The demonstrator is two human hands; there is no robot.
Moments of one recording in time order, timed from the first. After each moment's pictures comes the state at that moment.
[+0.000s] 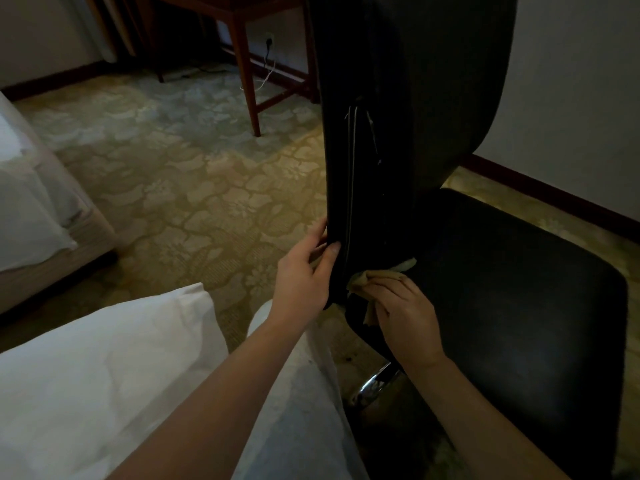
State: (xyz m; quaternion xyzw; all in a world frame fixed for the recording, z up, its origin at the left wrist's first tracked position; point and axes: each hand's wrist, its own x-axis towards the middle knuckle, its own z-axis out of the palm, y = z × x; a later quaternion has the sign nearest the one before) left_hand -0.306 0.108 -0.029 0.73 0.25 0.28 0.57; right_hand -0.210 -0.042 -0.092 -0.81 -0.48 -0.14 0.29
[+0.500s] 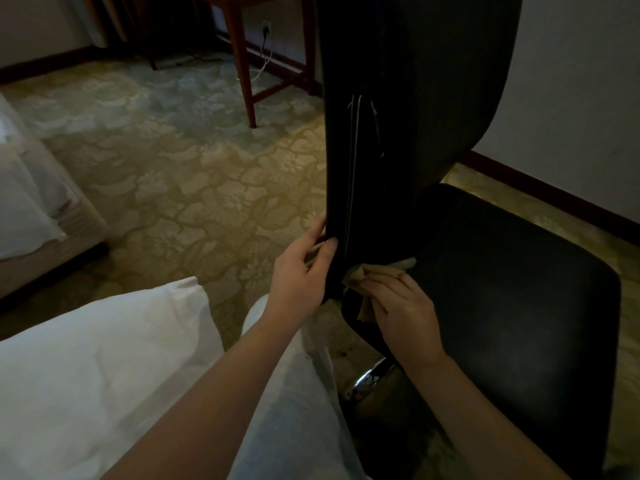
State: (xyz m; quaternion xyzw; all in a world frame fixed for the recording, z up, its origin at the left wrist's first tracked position) left_hand -0.305 0.114 -0.048 0.71 0.26 0.26 0.60; right_hand -0.212 -0.043 -0.084 -0.79 -0.51 -0.16 0.29
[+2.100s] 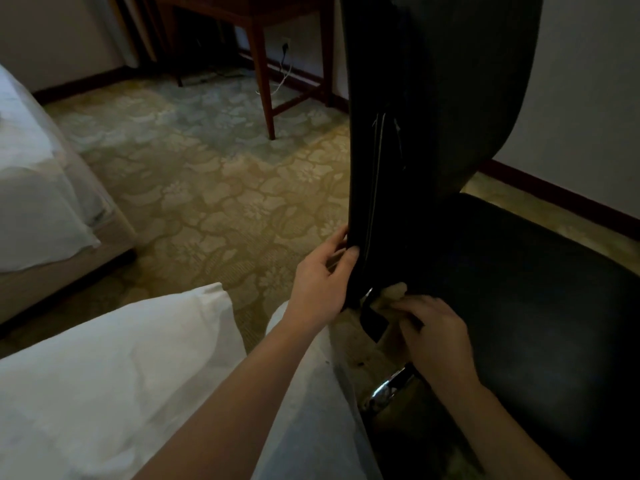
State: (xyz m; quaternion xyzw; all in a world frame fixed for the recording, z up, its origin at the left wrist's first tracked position) left_hand -0.311 0.111 -0.024 0.70 0.27 0.23 0.62; right_hand -0.229 -0.061 -0.072 -0.86 -0.39 -0.04 0.33
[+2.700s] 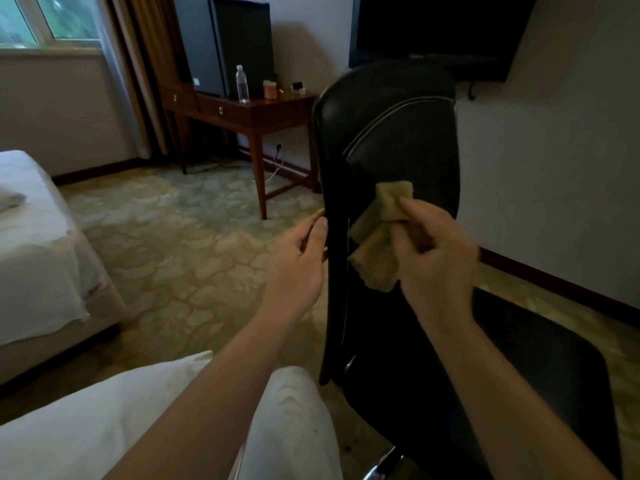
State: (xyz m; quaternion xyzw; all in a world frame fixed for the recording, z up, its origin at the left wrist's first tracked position) left_hand -0.303 0.115 0.112 0.67 0.18 0.36 0.62; right_hand -0.209 -0.019 0.127 -0.73 -0.37 -0.20 0.54
